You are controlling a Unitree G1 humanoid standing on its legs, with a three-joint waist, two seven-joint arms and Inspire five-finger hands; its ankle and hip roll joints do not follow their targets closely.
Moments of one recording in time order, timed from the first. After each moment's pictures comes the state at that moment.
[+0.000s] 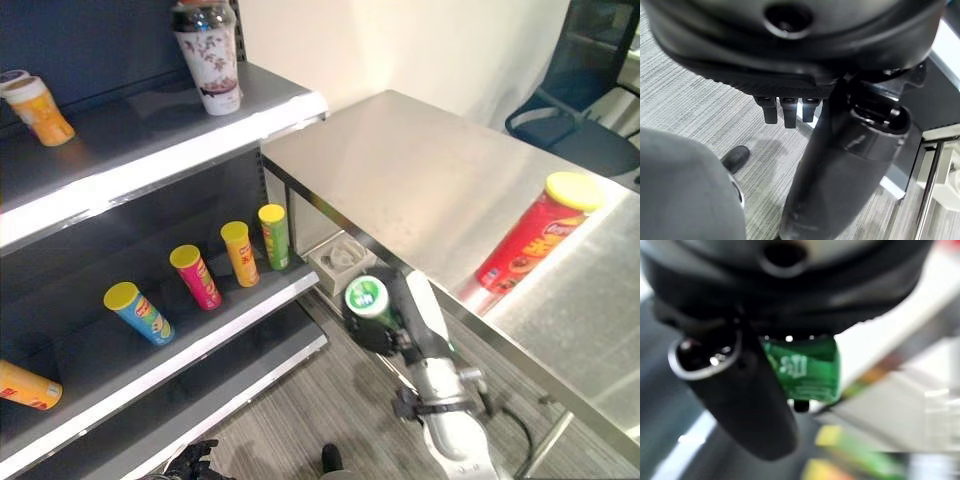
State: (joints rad) left arm 0.03 0.11 -0.24 1.17 0.08 -0.10 0.09; right arm 0.11 -0.57 0.15 -0.43 -0.08 -0.16 -0.16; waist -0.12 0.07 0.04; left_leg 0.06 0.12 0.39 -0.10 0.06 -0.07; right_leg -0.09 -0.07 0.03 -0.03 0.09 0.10
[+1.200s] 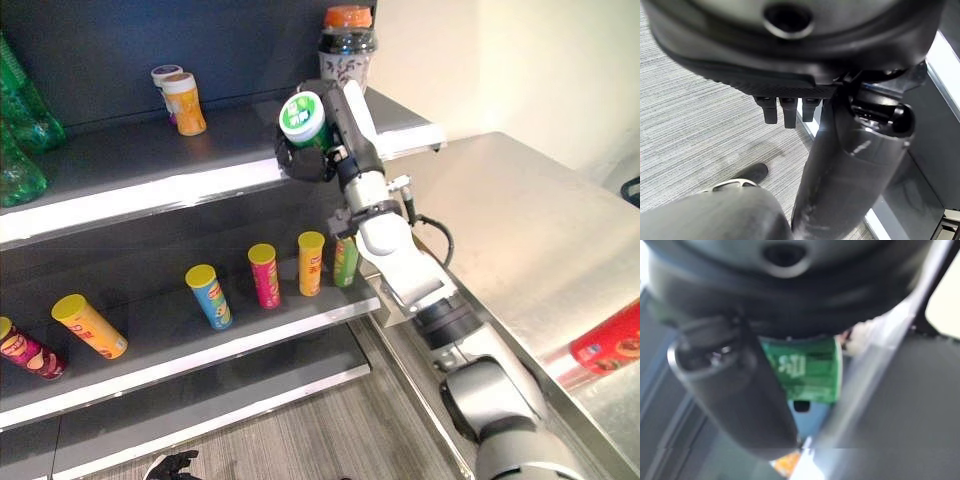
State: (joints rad) left arm 0.05 0.19 -0.27 1.17 -0.07 -0.07 0.08; right arm -0.87 -0.59 0.47 0.19 0.27 -0.06 -0.27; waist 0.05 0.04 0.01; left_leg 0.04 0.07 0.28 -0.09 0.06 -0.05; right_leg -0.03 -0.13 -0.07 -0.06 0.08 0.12
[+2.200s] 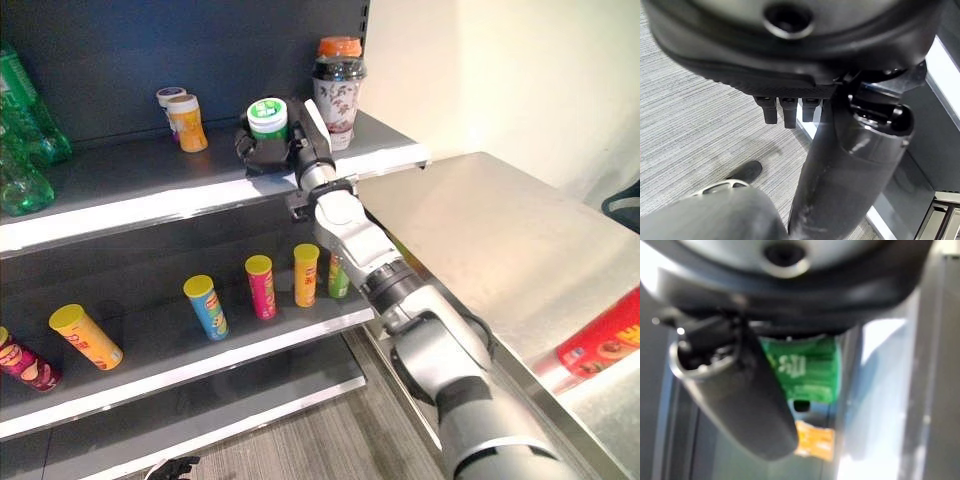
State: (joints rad) left arm 0.04 0.22 -0.31 1.18 -0.06 -0.06 0.05; right arm -1.11 -0.36 0.58 0.62 0.64 -0.03 -0.22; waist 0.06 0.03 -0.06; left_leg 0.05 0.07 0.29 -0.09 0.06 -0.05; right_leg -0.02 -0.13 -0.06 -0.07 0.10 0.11
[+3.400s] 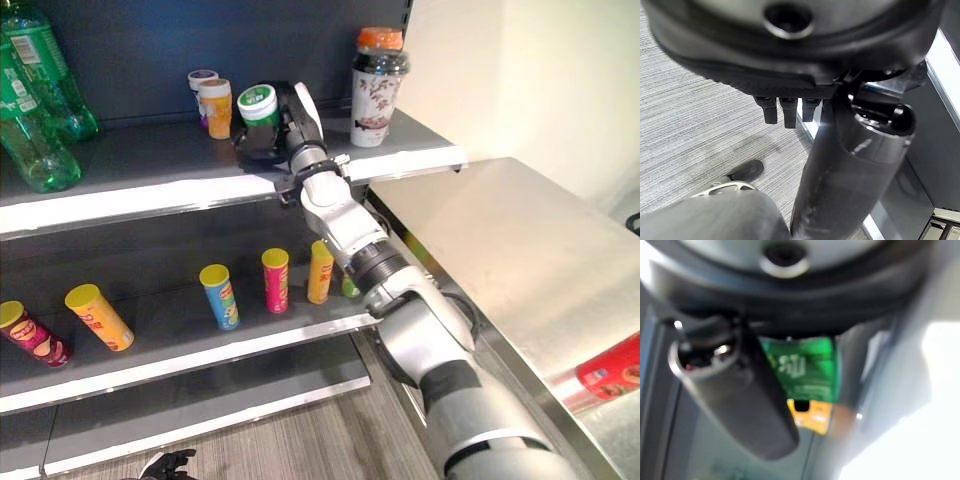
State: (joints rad) left arm 0.03 0.23 -0.30 1.18 -0.08 -0.08 0.05; right arm -1.21 -0.30 0.56 0.70 0.52 0.01 -0.23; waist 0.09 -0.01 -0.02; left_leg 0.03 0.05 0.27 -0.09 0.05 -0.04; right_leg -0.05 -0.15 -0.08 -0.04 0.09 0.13
